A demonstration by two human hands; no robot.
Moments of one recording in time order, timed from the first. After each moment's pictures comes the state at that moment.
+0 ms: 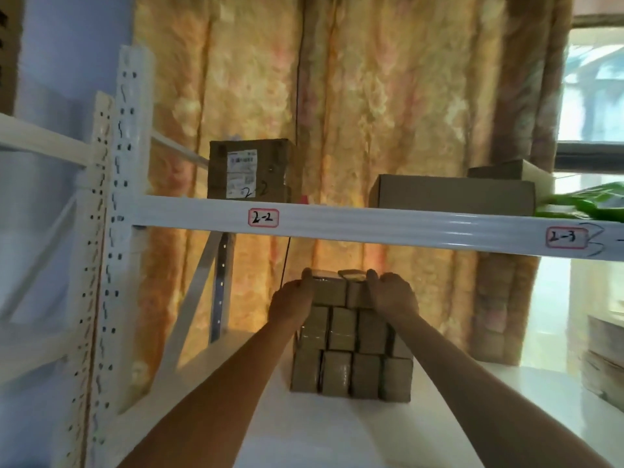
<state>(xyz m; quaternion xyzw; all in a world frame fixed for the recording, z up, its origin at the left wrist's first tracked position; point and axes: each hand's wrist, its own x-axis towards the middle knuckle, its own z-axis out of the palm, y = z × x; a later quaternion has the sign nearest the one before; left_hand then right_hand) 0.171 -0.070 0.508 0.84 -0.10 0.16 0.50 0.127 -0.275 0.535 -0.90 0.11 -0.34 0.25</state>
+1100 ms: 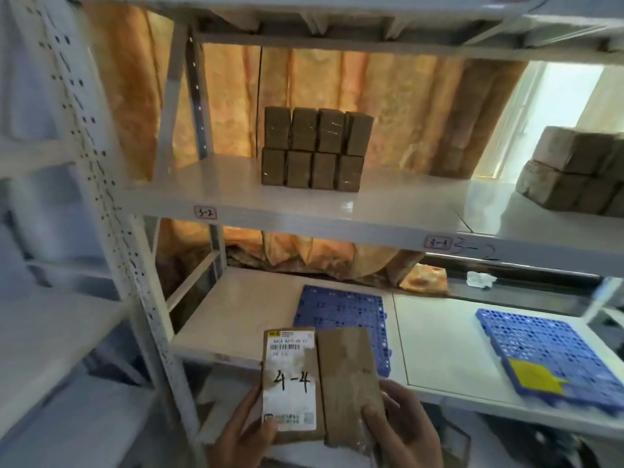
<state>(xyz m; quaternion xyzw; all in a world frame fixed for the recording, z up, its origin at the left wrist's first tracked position) -0.262 -0.052 0.138 0.74 0.00 0.08 0.67 -0.311 -0.280 0.144 -0.69 0.09 -0.17 0.70</state>
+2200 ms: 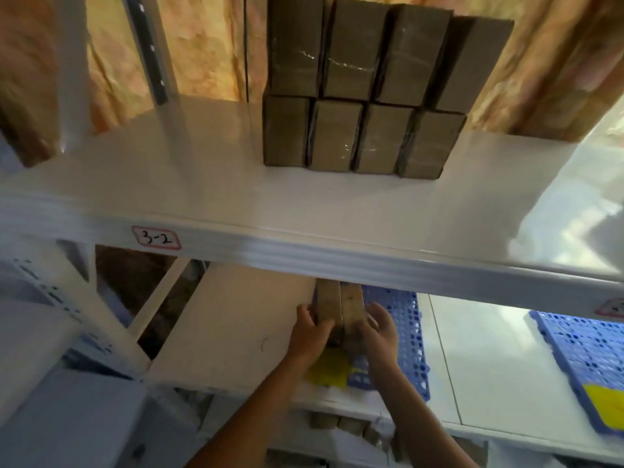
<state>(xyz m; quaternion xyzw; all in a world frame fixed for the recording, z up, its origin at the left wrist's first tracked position) 0.087 -0.141 0.054 0.78 0.06 -0.19 0.59 0.046 -0.288 0.037 -0.64 0.28 -0.13 0.71</state>
